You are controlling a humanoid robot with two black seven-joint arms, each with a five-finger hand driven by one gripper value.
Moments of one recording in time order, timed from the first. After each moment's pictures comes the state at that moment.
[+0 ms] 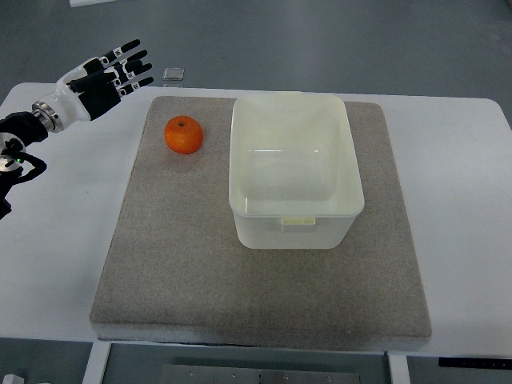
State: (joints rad) left arm -0.89 0.43 -0.71 -0.50 0.02 -0.61 -0.01; right arm 0.02 0.00 -0.07 0.18 0.02 -0.09 0.17
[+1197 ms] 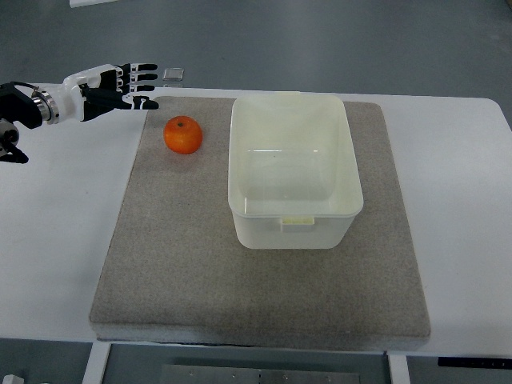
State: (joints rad) left arm -0.97 0.46 -0.71 -0.51 0.70 -0.61 -0.07; right arm 0.02 0.00 -0.07 0.18 0.02 -0.09 0.17
